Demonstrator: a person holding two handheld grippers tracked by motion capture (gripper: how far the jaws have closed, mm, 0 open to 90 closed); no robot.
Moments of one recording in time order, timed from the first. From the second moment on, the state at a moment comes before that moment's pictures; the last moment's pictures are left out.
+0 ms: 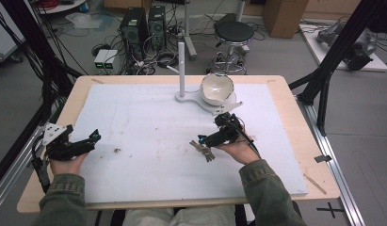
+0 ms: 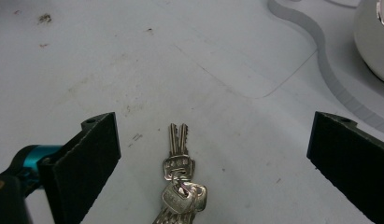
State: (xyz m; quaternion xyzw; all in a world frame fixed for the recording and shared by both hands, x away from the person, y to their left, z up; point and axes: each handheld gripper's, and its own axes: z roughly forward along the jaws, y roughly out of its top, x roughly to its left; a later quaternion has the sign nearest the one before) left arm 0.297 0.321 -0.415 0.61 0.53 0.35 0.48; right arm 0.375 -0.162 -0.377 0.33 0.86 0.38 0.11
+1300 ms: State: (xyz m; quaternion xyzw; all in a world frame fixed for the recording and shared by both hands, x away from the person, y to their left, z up) left arm 0.298 0.320 -0.416 0.61 0.53 0.34 0.48; right arm 0.403 -0.103 -0.405 0.28 0.94 0.21 0.03
